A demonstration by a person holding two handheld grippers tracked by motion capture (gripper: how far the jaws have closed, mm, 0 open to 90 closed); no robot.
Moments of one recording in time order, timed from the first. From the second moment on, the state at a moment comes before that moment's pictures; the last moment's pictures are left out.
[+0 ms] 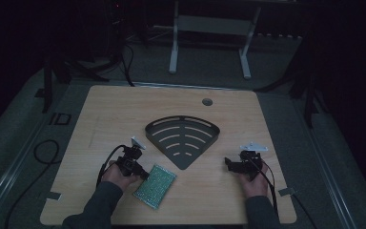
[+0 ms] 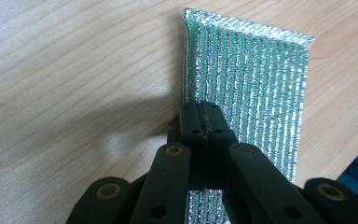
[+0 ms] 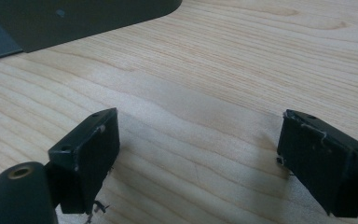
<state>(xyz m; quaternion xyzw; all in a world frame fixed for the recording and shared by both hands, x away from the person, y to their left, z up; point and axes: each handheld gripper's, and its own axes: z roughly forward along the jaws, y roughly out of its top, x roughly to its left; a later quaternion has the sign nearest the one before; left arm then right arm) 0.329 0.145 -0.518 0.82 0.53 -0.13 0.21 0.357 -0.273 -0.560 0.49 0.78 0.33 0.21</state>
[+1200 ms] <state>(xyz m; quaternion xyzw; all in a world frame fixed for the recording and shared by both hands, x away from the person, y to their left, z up) 0.354 0.140 -0.478 0.84 0.48 -0.15 0.22 0.357 -0.273 -0.560 0.49 0.78 0.33 0.21</state>
